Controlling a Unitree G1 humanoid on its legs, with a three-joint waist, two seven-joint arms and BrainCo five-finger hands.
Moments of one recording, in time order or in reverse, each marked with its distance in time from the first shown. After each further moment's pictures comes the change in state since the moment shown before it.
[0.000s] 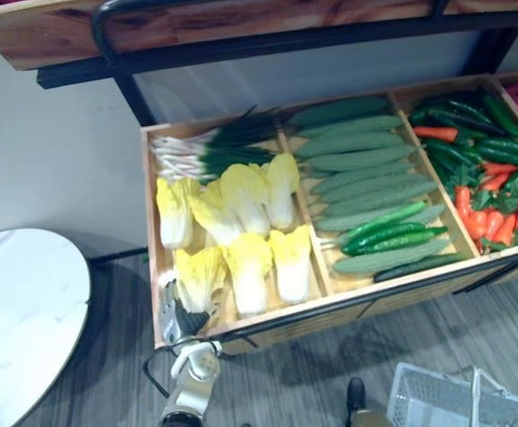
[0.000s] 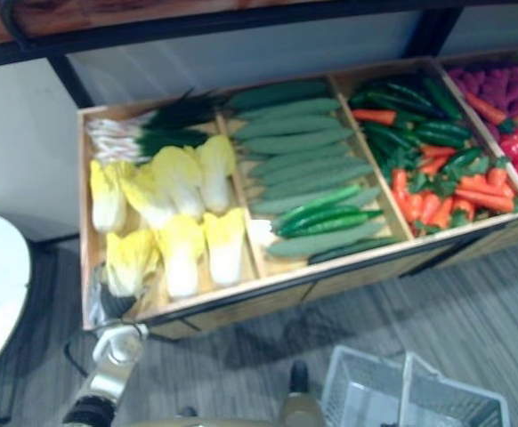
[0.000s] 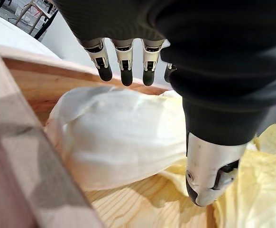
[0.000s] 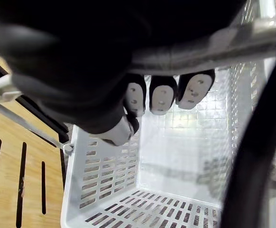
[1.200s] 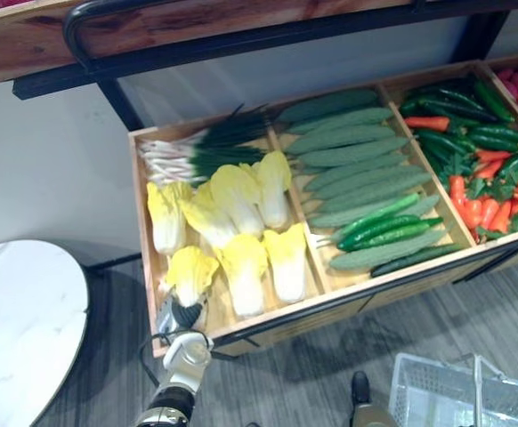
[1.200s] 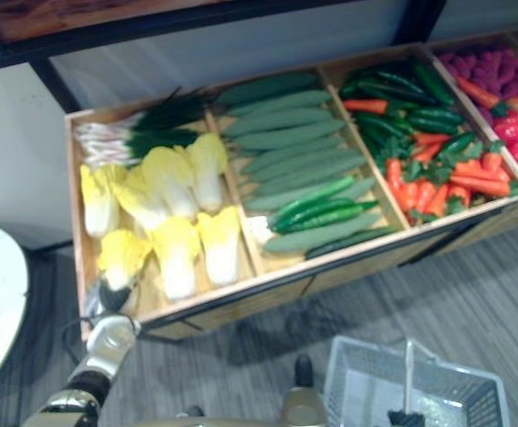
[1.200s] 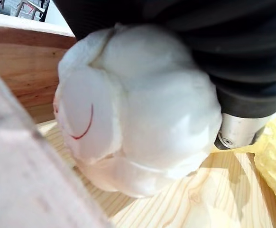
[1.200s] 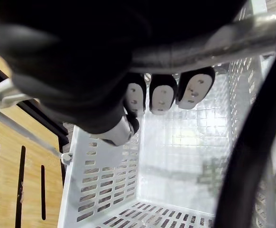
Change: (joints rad) left arm -0.149 0.067 0.022 0.235 -0.008 0.027 -0.097; right arm -0.056 -0.056 0.004 0.039 -0.003 0.005 0.001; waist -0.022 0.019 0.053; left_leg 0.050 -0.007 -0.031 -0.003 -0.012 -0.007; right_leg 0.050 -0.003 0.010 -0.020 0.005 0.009
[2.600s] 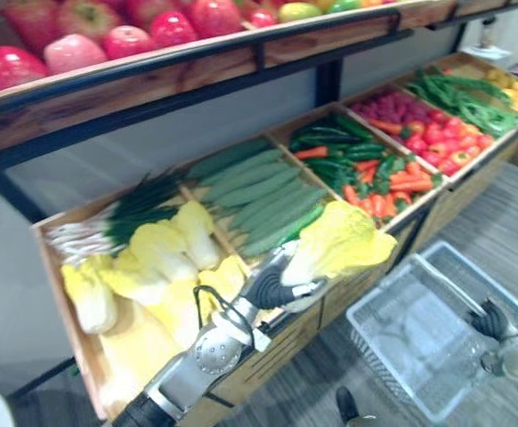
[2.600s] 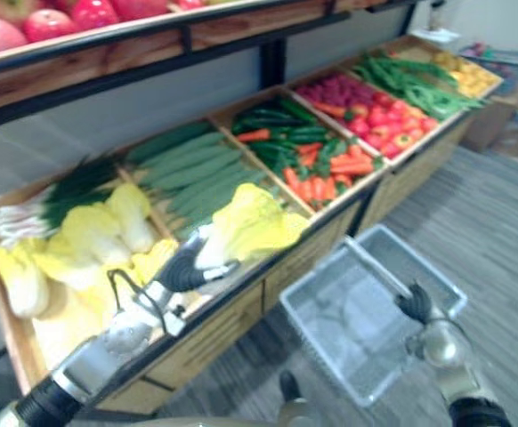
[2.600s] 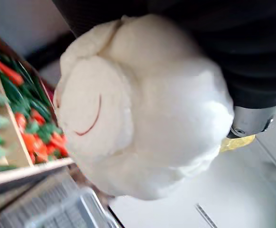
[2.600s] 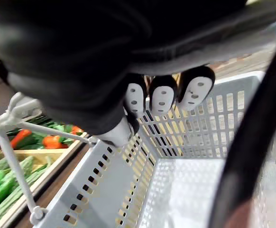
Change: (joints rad) left arm 0.027 0.397 -0.711 -1.031 -0.347 -0.292 -0.490; right arm -0.129 -0.478 0.571 -0.619 -0.106 -0.042 0.265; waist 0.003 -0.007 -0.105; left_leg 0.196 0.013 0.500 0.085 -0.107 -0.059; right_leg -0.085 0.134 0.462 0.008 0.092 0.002
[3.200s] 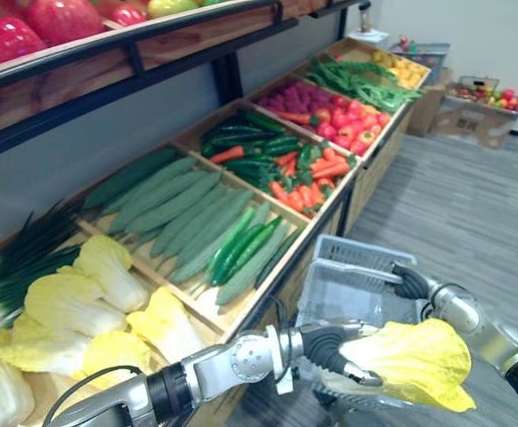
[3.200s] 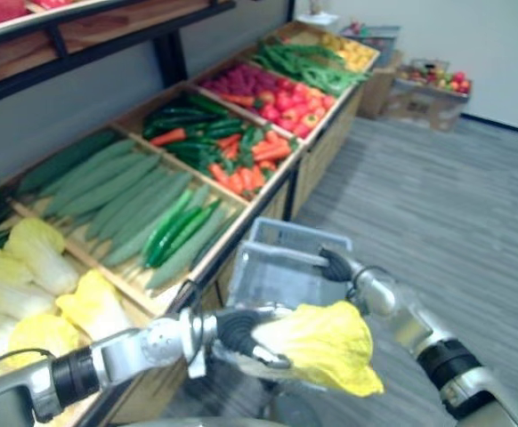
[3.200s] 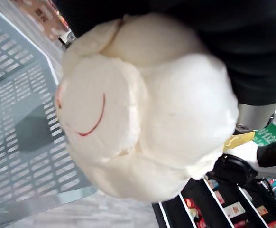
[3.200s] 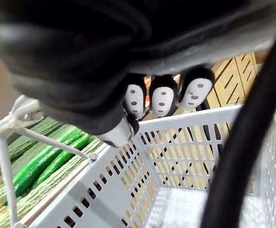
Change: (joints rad) left arm -0.228 0.016 -0.448 0.158 -0.139 -0.025 -0.283; right arm -0.217 -0.125 0.416 -0.223 0.050 -0.074 0.141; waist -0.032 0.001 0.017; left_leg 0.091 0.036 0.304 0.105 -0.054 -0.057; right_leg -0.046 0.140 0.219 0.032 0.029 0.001
